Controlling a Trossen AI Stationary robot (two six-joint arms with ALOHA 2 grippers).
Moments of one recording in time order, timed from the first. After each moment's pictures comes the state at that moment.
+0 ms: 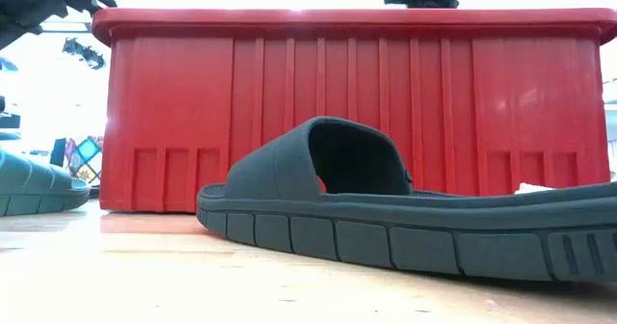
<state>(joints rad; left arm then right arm) -0.17 0.01 0.01 0.48 0.05 -0.02 -0.42 1.60 1.64 -1.44 -0.26 -0.63</state>
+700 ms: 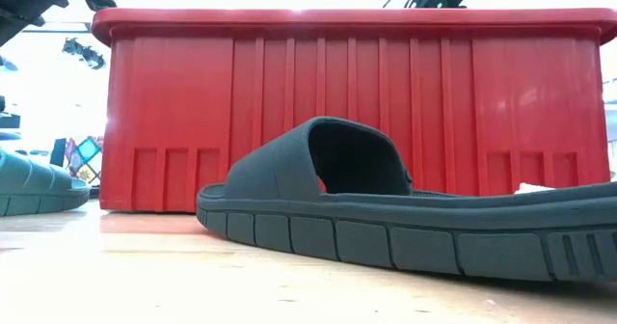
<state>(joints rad) -0.17 0.01 0.01 0.56 0.05 0.18 -0.52 1.67 1.32 -1.31 -0.37 -0.71</state>
